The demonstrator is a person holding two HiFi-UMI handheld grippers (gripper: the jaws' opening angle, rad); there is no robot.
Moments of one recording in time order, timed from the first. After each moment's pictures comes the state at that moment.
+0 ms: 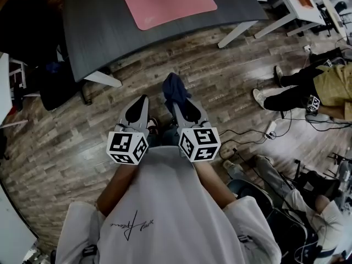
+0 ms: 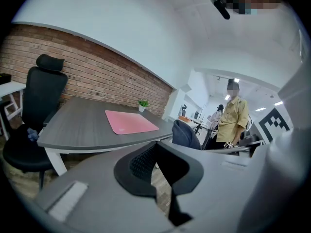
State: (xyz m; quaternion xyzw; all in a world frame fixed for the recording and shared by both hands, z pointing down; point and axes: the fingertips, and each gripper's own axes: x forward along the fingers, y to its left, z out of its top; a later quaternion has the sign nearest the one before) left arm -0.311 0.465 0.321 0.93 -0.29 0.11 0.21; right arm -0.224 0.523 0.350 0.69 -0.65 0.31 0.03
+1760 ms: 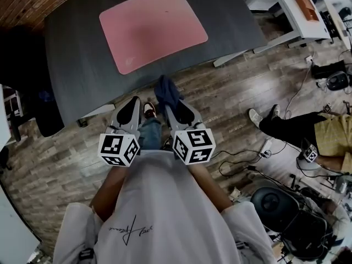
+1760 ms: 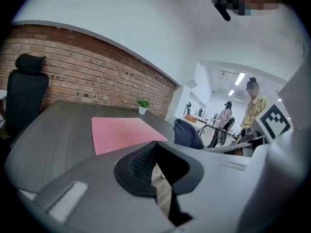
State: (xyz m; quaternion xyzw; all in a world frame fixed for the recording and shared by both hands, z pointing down) left arm -0.158 0.293 0.329 0.92 -0.30 0.13 0.20; right arm -0.072 0.355 0.357 0.67 -0.66 0.33 0.02
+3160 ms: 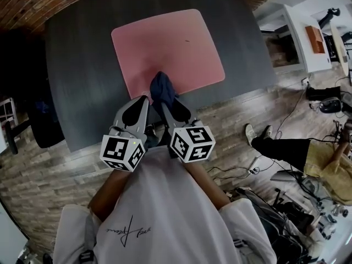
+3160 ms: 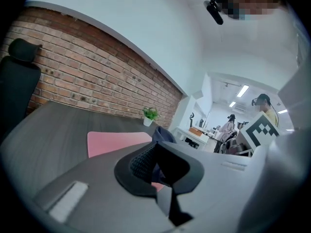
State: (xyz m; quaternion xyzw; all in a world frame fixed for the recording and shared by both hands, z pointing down) left arm -0.131 0.126 0.305 0.93 -0.30 0.08 0.22; right arm -0.074 0.159 0.355 0.64 -0.69 0.35 0.02
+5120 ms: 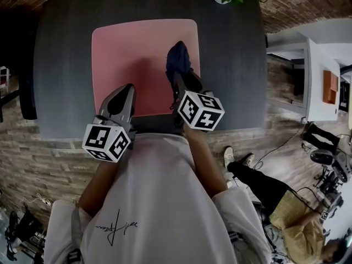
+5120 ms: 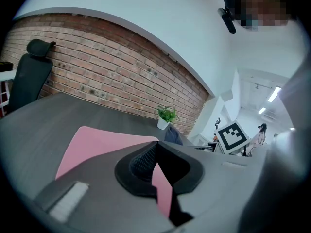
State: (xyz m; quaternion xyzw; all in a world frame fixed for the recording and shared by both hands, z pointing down) left arm 0.009 0.037 0.335 0.86 -0.43 0.08 0.26; right arm 0.161 0.013 0.409 0.60 -0.70 0.38 0.05
